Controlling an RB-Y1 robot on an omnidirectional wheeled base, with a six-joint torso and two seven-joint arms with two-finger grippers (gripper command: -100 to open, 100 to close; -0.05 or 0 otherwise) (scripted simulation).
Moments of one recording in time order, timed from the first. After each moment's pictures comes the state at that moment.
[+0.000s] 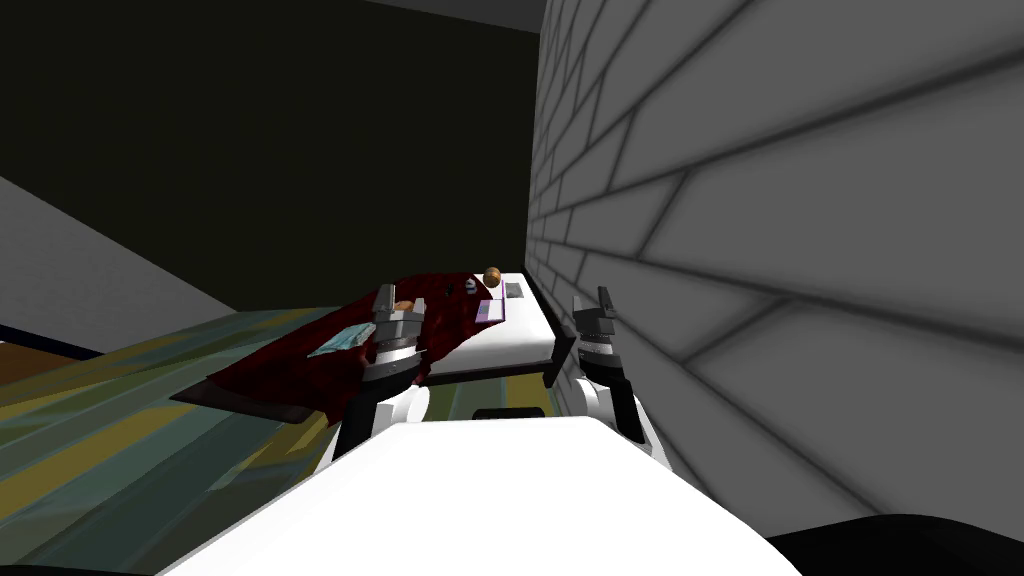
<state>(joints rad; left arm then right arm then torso) 0.51 -0.05 -0.01 -2.38 0.03 -0.39 -0.13 0.46 0.02 0.04 -2.31 -0.01 -0.40 -0.13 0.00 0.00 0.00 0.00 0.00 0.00</state>
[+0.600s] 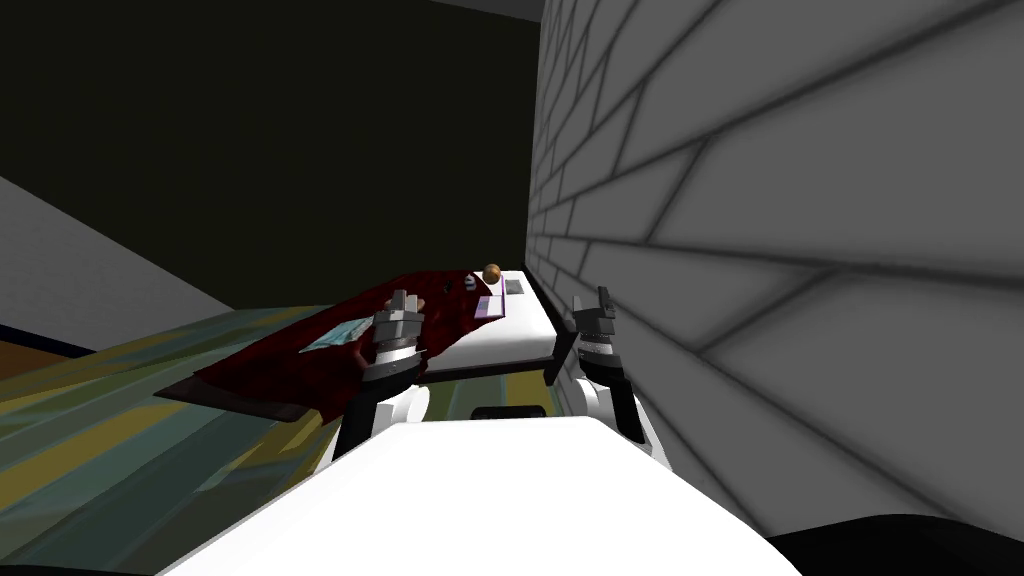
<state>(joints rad) 0.51 -0.05 -0.01 -2.39 0.03 -0.39 -0.13 0.46 0.02 0.04 -2.31 -0.01 -0.40 -0.13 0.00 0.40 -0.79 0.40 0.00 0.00</state>
